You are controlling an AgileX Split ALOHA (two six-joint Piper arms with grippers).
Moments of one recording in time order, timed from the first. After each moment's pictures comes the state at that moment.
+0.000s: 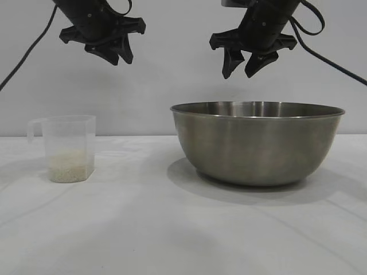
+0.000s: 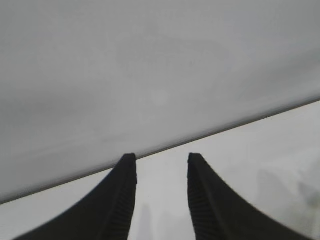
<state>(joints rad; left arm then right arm) -0.26 2.11 -1.67 -0.53 0.16 0.49 0.32 2.16 -1.74 0.11 0.38 -0.17</state>
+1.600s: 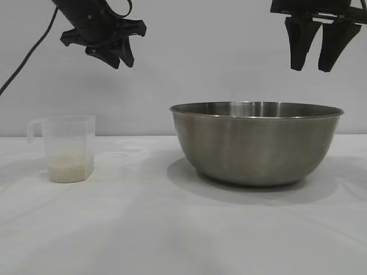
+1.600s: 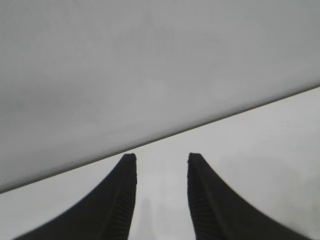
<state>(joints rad) -0.26 2.12 -1.67 -0.53 0.21 0.49 0.21 2.14 -1.74 0.10 1.22 -0.17</state>
